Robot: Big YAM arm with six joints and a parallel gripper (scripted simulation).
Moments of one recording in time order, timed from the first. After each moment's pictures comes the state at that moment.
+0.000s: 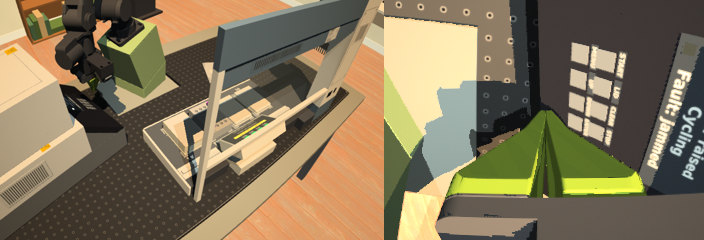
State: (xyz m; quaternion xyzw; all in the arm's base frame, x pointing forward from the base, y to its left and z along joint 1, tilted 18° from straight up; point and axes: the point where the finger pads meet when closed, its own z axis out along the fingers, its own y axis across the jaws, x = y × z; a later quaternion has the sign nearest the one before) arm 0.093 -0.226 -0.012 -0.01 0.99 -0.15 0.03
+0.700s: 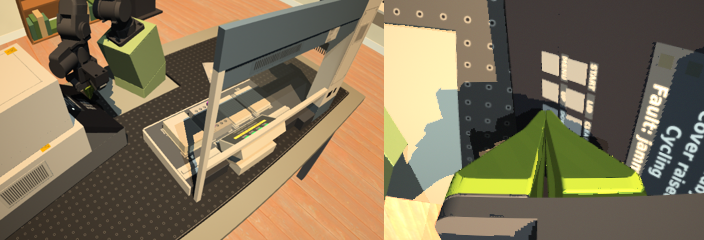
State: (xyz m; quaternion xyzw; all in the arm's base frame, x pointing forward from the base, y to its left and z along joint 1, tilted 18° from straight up) arm 0.094 -0.250 -0.022 -0.01 0.99 -0.15 0.03
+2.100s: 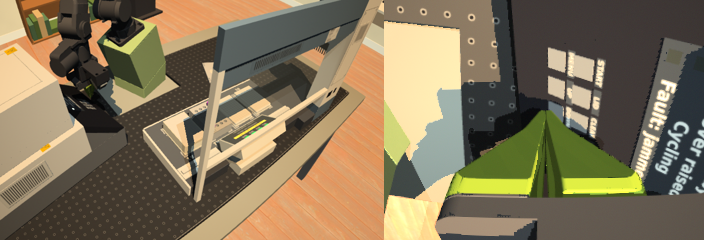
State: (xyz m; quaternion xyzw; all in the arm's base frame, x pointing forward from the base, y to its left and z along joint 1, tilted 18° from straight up) arm 0.092 -0.247 -0.022 -0.01 0.99 -0.15 0.02
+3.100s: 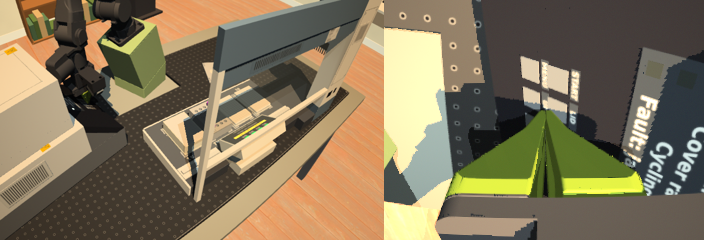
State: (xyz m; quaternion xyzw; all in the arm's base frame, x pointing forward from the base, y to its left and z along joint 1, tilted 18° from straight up) arm 0.093 -0.266 -0.032 -0.01 0.99 -0.15 0.02
